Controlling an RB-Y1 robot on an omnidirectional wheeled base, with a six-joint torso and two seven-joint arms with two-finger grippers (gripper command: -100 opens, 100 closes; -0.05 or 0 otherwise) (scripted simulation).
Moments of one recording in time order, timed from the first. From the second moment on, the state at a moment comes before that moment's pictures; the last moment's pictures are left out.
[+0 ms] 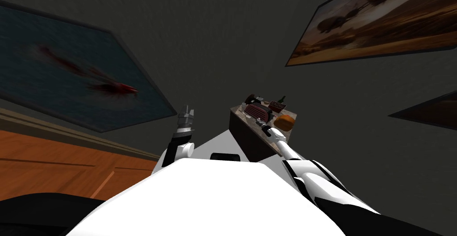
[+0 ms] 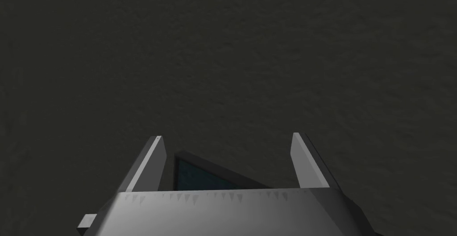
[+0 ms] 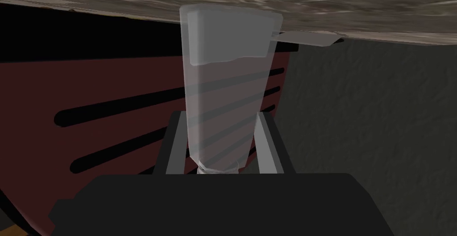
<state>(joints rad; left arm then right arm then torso) 0.49 -0.02 0.04 -2.29 -0.02 -0.35 -0.09 -0.31 -0.64 0.05 -0.85 0.93 -0.22 0.10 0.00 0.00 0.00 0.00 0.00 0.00</state>
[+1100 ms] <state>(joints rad) 0.49 -0.02 0.04 -2.29 -0.02 -0.35 -0.09 -0.11 -0.68 0.02 -1.03 0.80 -0.25 0.18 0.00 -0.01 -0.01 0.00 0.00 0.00</state>
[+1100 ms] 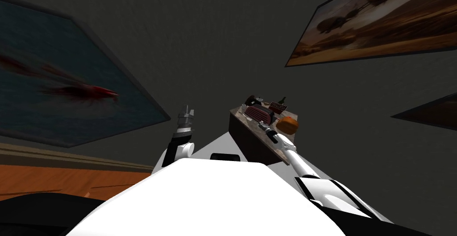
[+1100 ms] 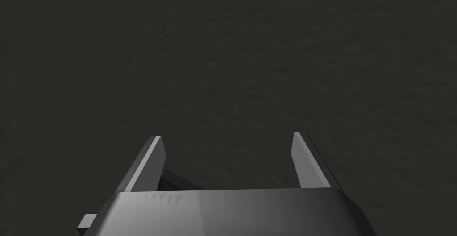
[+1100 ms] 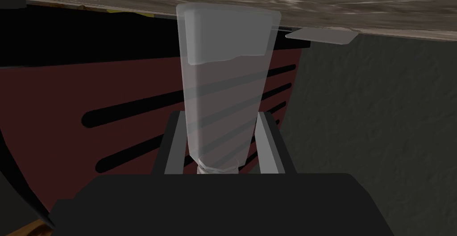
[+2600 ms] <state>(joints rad) 0.49 -0.02 0.04 -2.29 -0.02 -0.35 -0.09 0.32 -0.76 -0.08 -1.39 0.55 -0.31 0.36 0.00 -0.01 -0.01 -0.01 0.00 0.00</state>
